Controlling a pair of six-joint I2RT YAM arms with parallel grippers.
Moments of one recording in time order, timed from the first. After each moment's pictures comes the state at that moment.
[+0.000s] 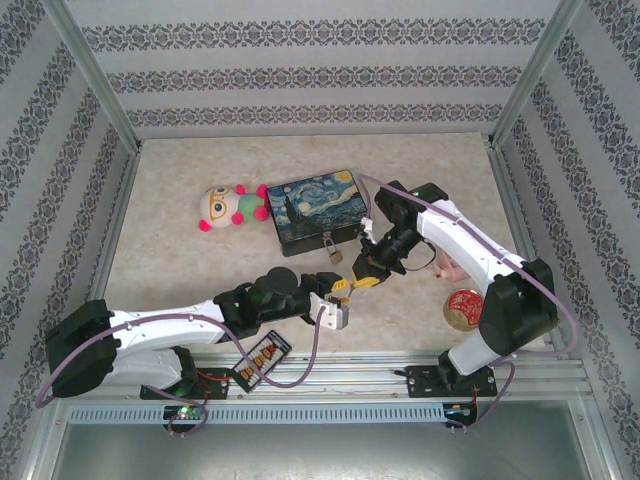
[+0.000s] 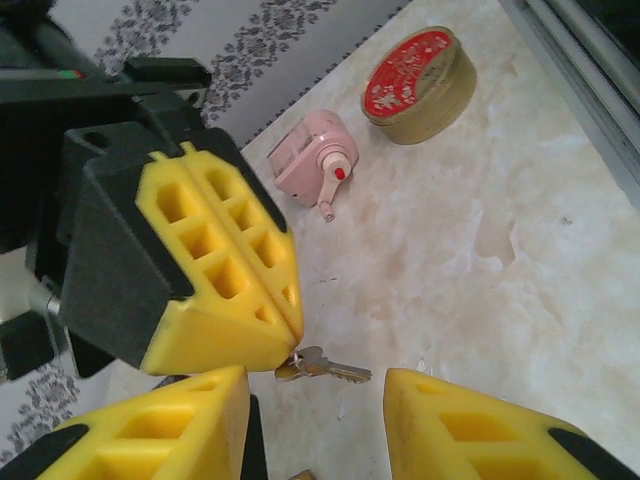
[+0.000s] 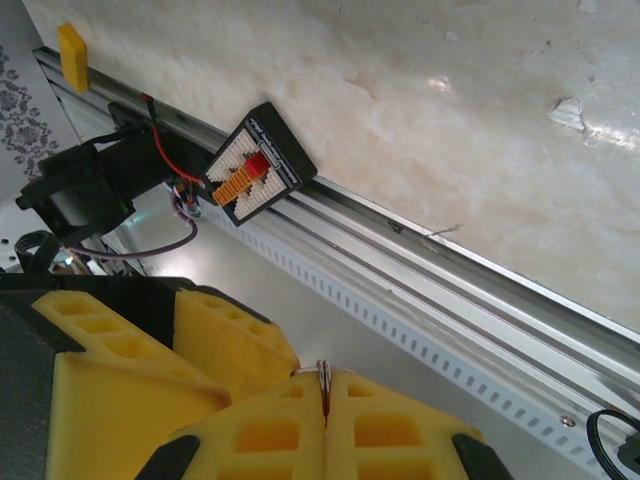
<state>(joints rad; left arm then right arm) -1.07 1.23 0.59 0.31 0.08 0.83 0.43 1.55 1.28 -1.35 -0.80 0.32</state>
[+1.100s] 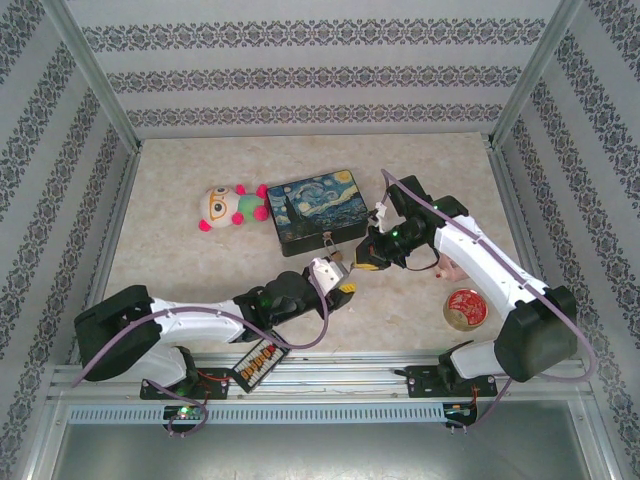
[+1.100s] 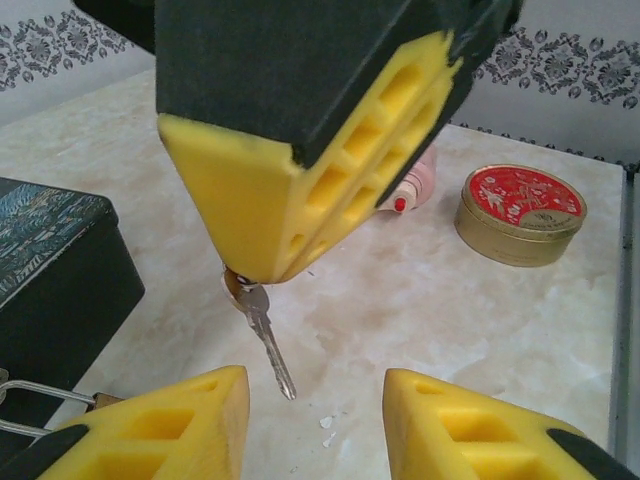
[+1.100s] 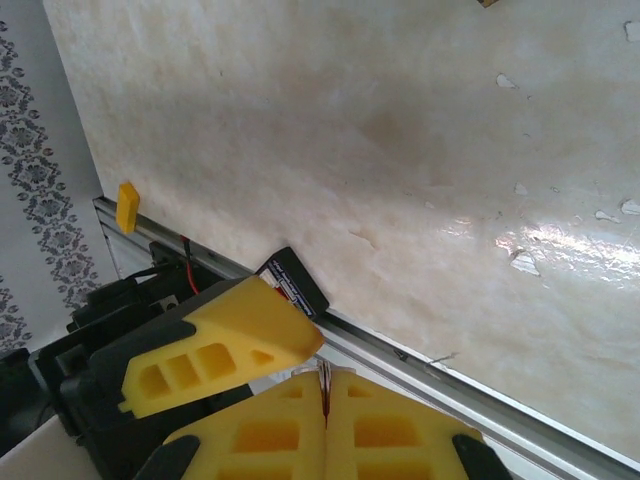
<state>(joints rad) -1.07 1.43 0.56 0.61 -0.11 -0.04 0.40 1.39 1.16 -1.02 -0.70 0.56</state>
